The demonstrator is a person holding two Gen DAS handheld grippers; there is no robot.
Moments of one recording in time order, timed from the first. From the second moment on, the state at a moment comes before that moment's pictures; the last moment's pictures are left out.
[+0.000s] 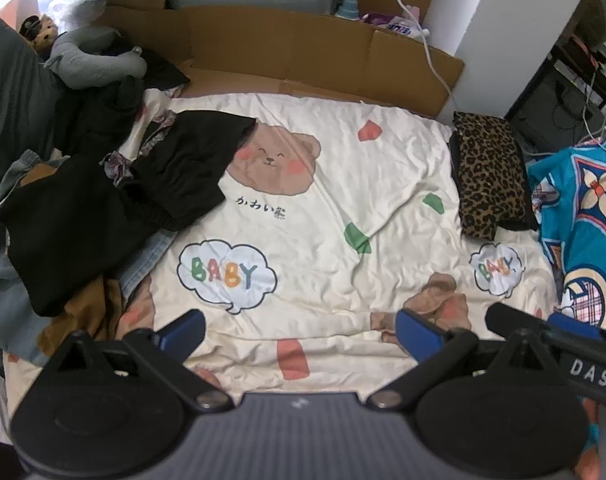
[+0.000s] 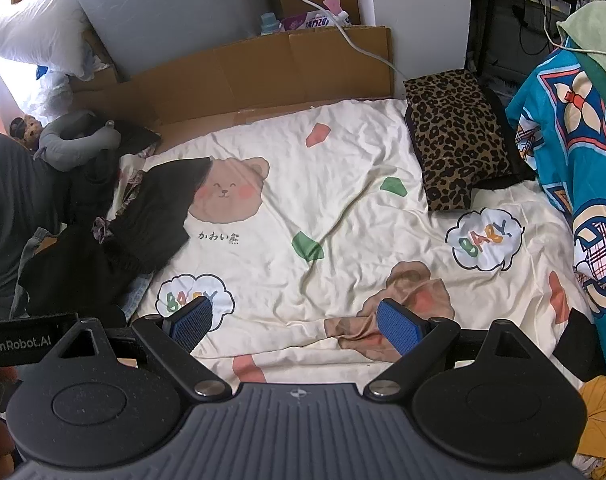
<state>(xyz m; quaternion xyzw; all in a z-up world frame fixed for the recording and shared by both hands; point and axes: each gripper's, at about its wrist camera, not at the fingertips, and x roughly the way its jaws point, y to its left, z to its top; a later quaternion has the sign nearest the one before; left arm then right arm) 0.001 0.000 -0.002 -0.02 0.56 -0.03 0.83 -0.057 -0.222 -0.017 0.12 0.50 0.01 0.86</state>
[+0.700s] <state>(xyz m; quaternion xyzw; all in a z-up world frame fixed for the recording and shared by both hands) -0.002 -0.009 -0.003 -0.02 0.56 -0.04 0.82 -0.057 -0.218 -0.018 0.12 0.50 0.01 0.86</state>
